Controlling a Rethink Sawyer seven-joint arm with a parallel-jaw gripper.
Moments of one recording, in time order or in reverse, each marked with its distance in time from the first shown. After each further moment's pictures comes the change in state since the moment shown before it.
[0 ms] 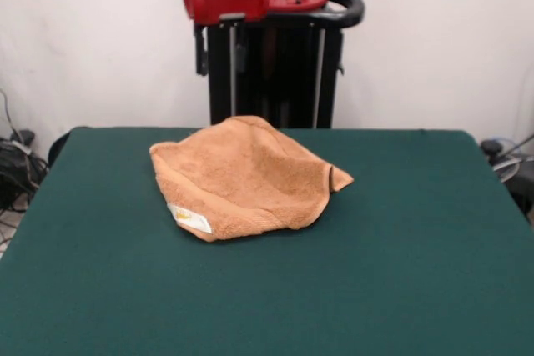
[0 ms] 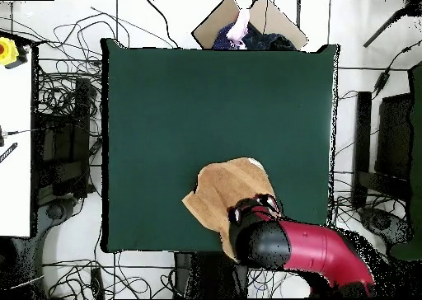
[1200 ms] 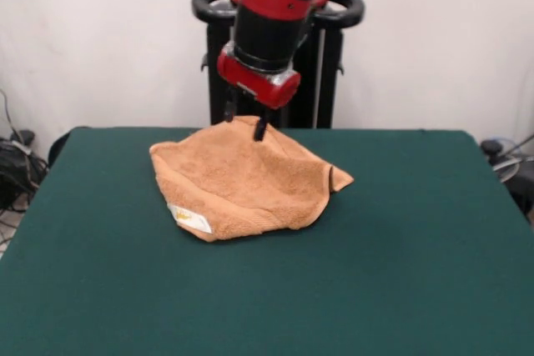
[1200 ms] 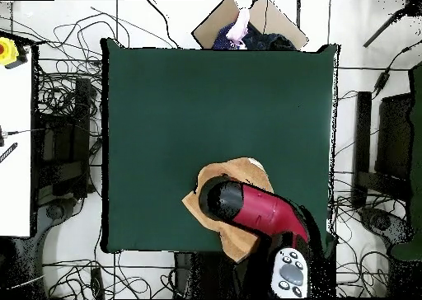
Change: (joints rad) arm 0.597 0.442 -0.635 -0.298 0.380 -0.050 0.941
